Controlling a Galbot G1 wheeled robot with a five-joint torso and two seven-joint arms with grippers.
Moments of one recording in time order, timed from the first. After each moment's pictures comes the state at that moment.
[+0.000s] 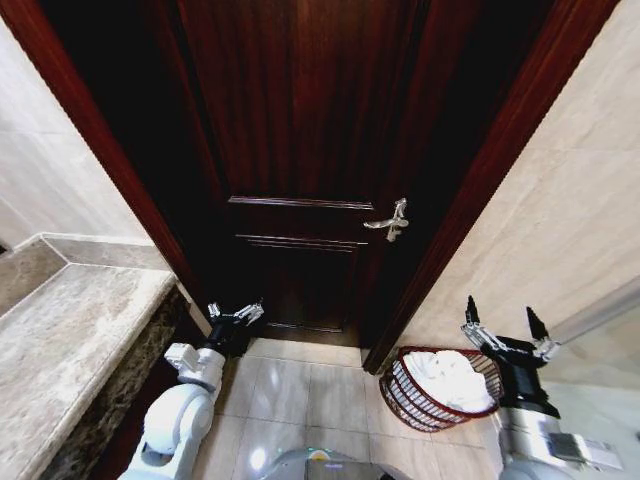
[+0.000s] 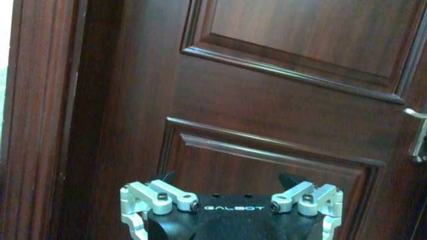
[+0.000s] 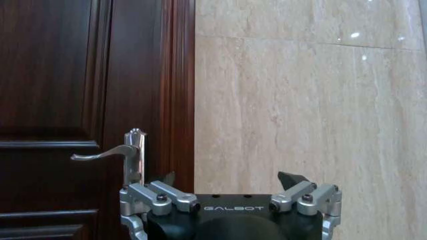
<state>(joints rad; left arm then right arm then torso) 1.59 -1.36 -0.63 -2.28 -0.44 0.17 0.04 -1.88 1.55 0.84 2.44 0.26 0.20 0.02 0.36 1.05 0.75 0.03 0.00</state>
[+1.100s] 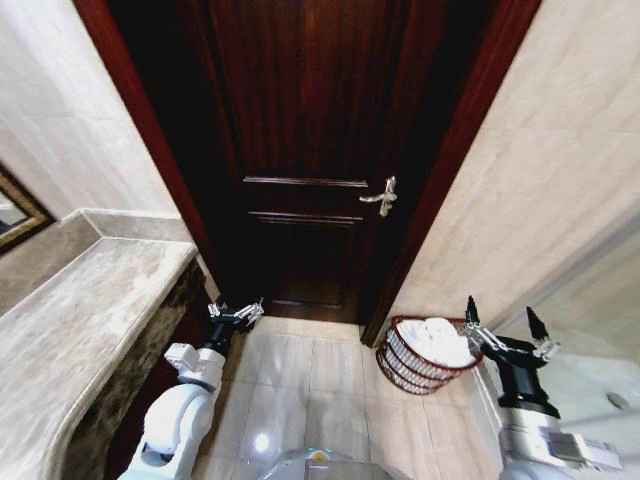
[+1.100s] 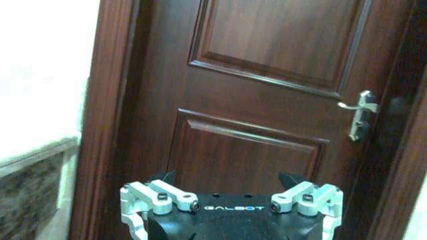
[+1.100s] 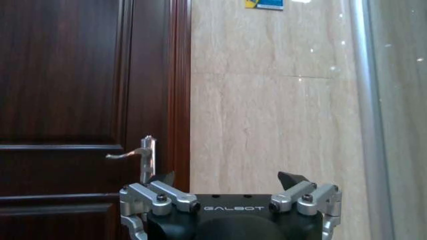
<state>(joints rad) 1.59 -1.36 -0.63 -2.28 -0.44 0.17 0.04 -1.88 1.55 0.84 2.44 0.26 0.20 0.02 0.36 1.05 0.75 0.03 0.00</state>
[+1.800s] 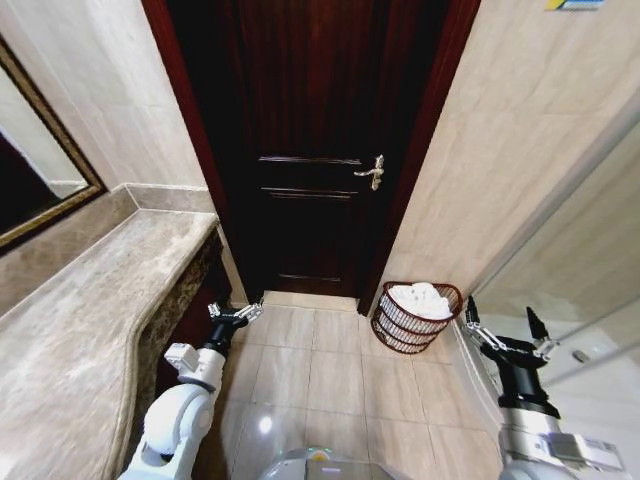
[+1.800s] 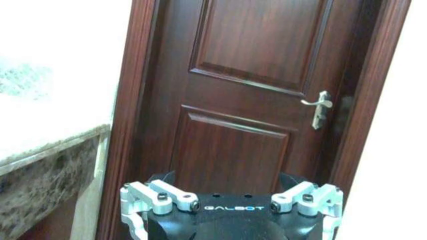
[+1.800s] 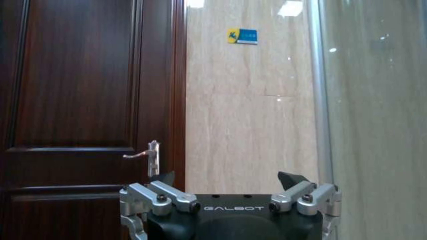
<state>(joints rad) 1.59 -1.36 -0.63 -2.28 -0.44 0.17 0.04 -1.88 1.55 0.84 2.44 0.26 0.20 0.02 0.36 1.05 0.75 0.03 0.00</state>
